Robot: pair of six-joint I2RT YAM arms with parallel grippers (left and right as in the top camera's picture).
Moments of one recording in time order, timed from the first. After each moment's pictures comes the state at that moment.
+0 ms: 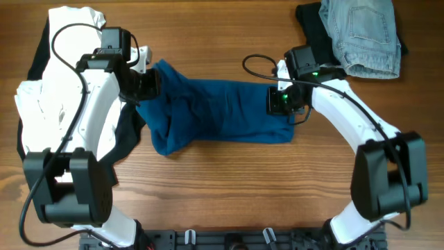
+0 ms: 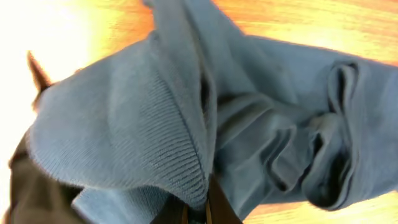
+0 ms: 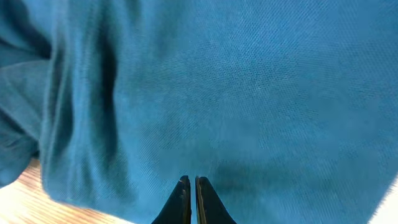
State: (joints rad) left arm -0.02 1.77 1.40 -0.94 0.25 -0.13; right arm 0.25 1.81 1.23 -0.74 -0.31 0.25
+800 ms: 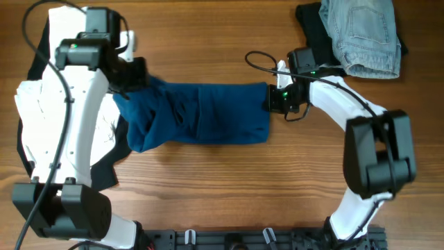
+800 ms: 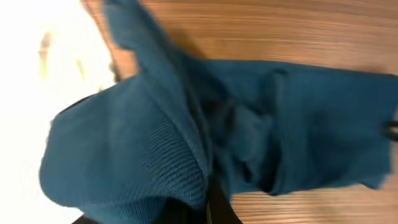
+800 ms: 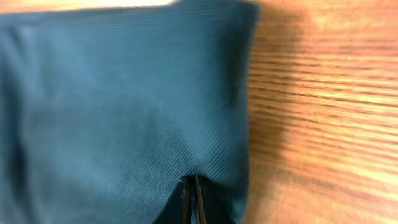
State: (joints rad) left arm -0.07 1.68 1.63 -1.18 0.09 -0.14; right arm 0.20 1.98 1.22 -0.58 -0.44 0.26
